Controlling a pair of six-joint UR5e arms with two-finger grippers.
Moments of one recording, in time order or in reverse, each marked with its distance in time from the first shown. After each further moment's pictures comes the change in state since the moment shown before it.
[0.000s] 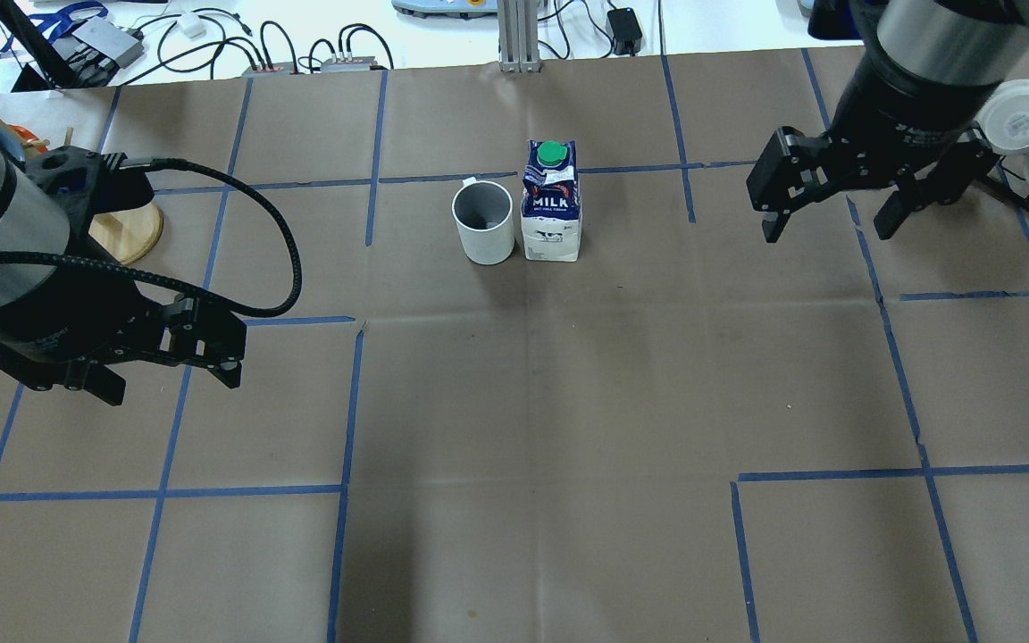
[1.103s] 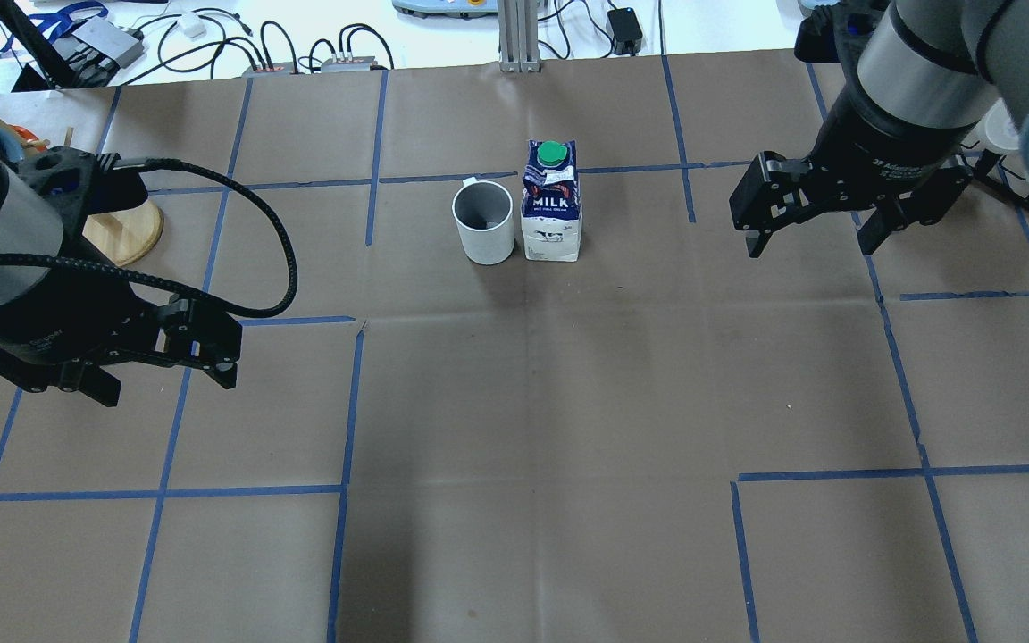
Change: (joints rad) left arm 0.006 0.006 -0.001 -0.001 0.003 0.000; right arm 0.038 -0.023 0.044 -0.056 -0.002 0.042
